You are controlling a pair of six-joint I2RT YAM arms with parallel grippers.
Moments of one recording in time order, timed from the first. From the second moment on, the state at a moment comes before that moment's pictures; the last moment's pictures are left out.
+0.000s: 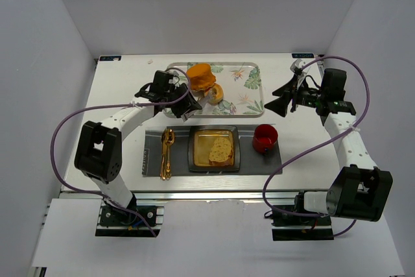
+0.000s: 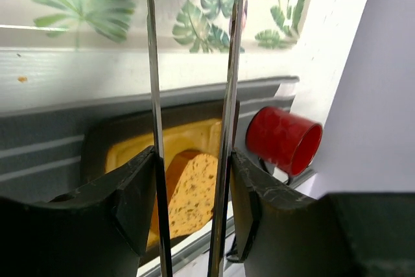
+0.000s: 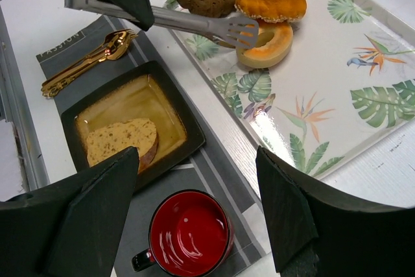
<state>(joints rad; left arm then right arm) -0.37 1.69 1.20 -0.31 0.38 -0.81 -0.07 1.30 1.06 -0.32 -1.12 -0.36</state>
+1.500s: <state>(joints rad) -0.23 1.07 0.65 -0.60 0.81 -0.64 -0.03 1.30 1.05 -0.32 -1.12 -0.38</state>
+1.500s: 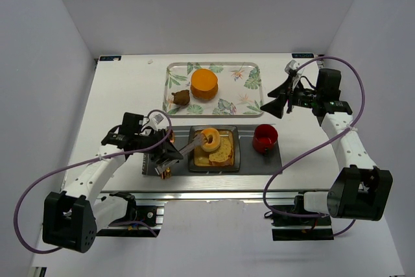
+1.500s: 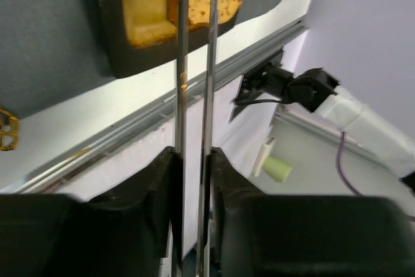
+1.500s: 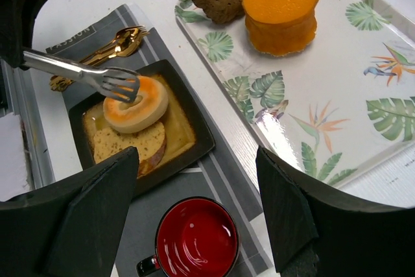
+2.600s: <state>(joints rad) -0.15 1.07 0.90 -0.72 0.65 -0.62 -0.01 1.30 1.05 -0.32 -1.12 -0.40</state>
